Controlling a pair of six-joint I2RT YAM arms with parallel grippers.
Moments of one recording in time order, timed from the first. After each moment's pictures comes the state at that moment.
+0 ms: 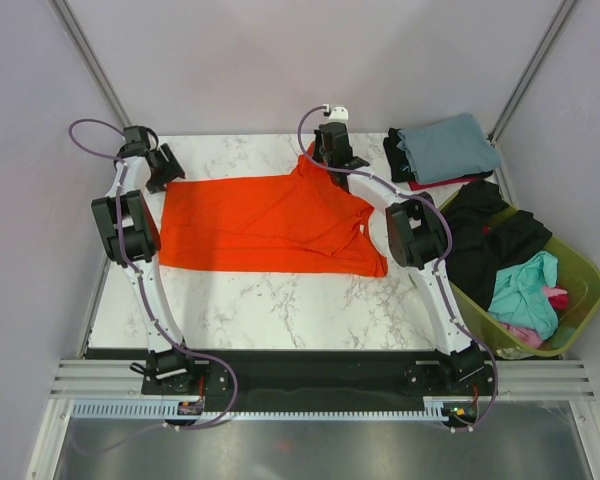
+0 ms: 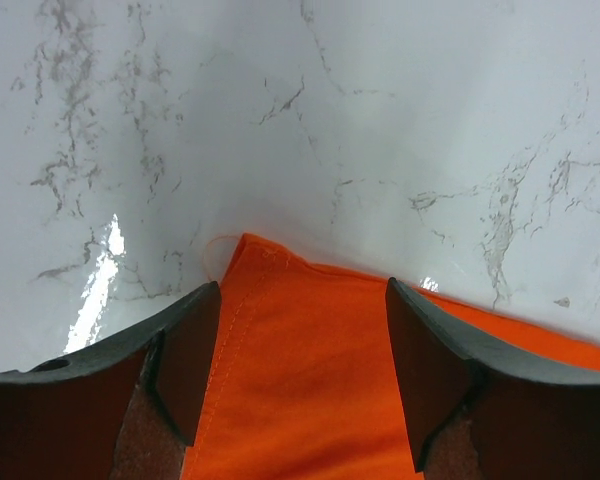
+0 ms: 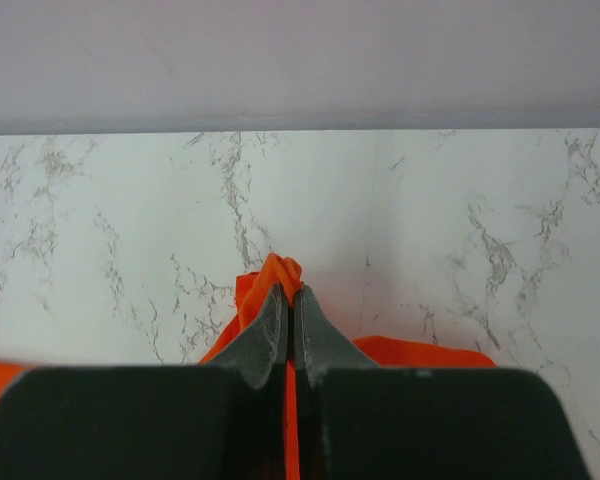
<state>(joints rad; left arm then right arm) 0.26 2.40 2.02 -0.54 0.11 -0.32 0.46 2.54 2.14 0.10 0.23 0.31</state>
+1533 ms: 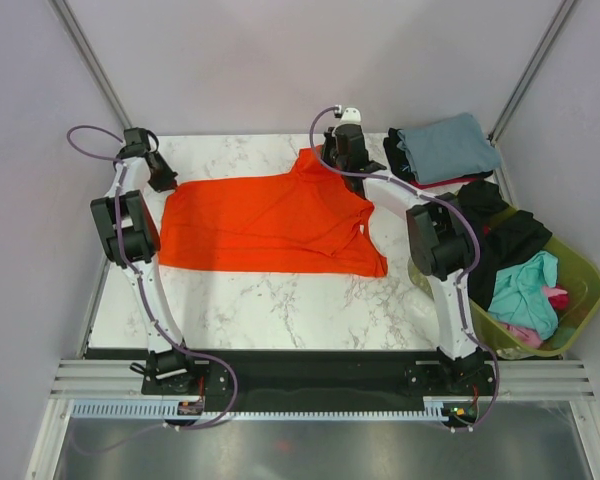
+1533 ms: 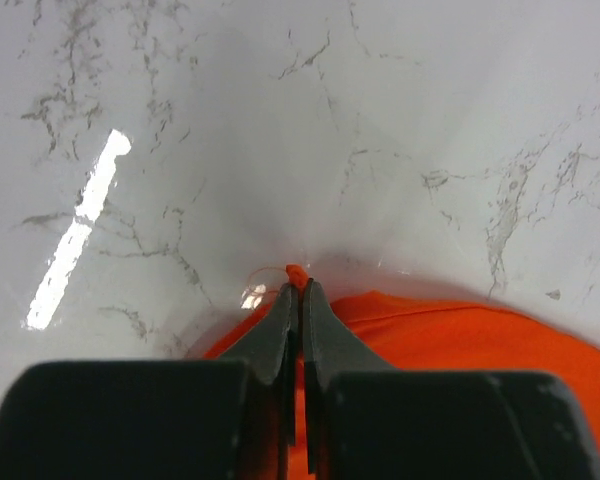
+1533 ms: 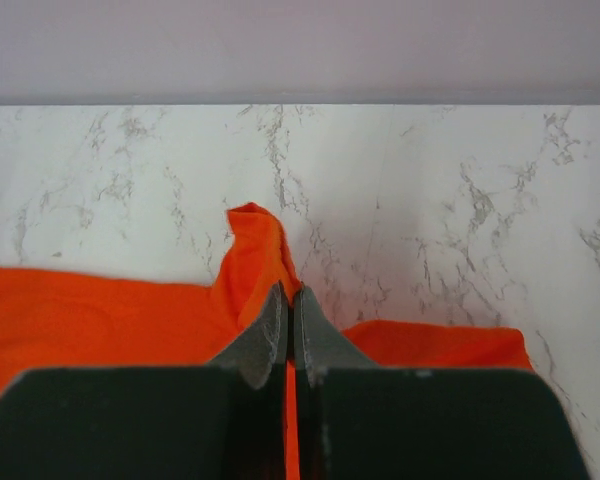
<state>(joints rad) 0.26 2.39 2.01 -0.58 0.10 -0.41 0.45 2.27 1.79 0.16 0.13 0.33</state>
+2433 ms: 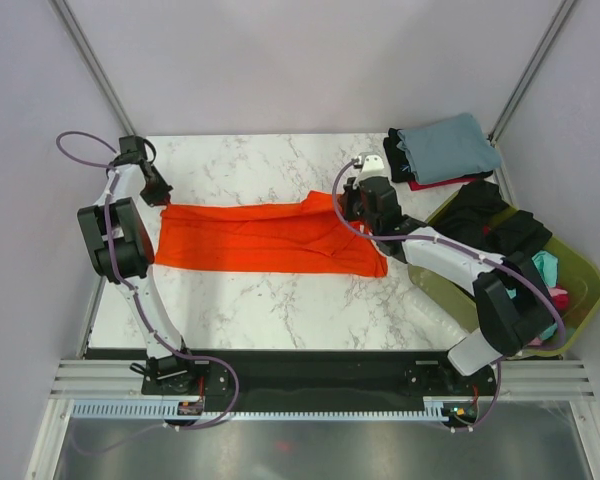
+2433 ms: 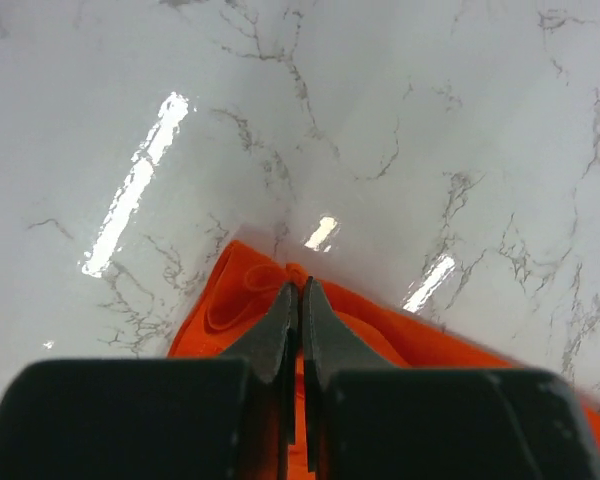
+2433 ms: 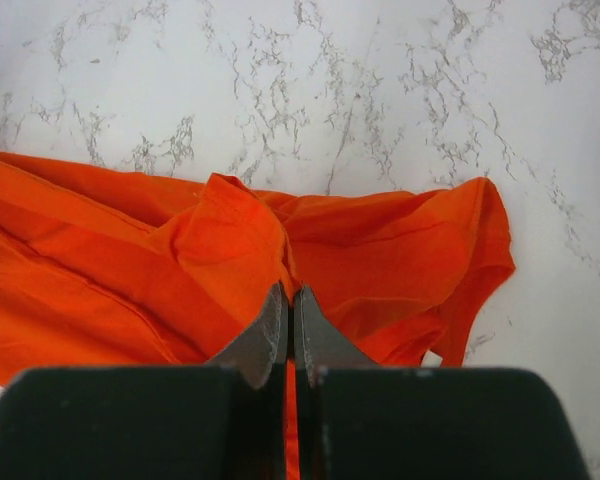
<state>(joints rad) 0.26 2.12 1.69 -0.62 0.00 -0.38 0.56 1.59 1.00 0.23 0.17 0.29</state>
